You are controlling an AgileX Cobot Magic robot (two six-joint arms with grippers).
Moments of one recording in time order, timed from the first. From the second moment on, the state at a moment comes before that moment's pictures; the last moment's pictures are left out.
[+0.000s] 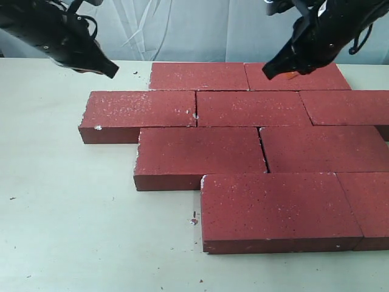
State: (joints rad) left arm -0.26 1.69 -1.30 -0.27 0.66 0.53; right arm 0.28 1.72 -1.38 0.02 0.80 -0.33
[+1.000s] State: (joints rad) left arm -0.26 1.10 -0.91 0.21 0.56 0.14; right arm 0.07 1.02 -0.89 -0.22 0.55 0.02
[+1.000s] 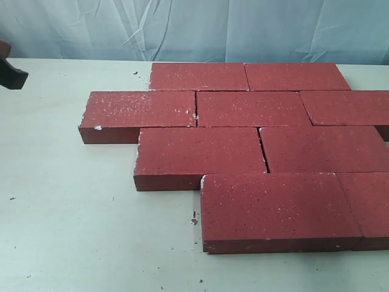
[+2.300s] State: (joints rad) left arm -0.26 0.57 -0.61 0.12 0.34 0.14; right arm 0.07 0.72 -0.65 -0.10 0.36 0.09
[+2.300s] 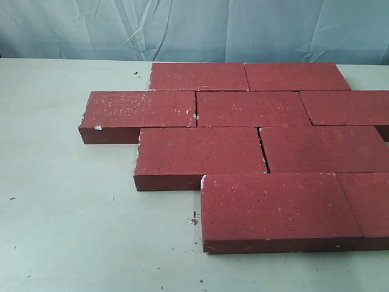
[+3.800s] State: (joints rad) left arm -0.03 0.01 -0.05 0.07 0.22 -0.02; right arm 0.07 0.72 -0.65 -0.10 0.35 0.09
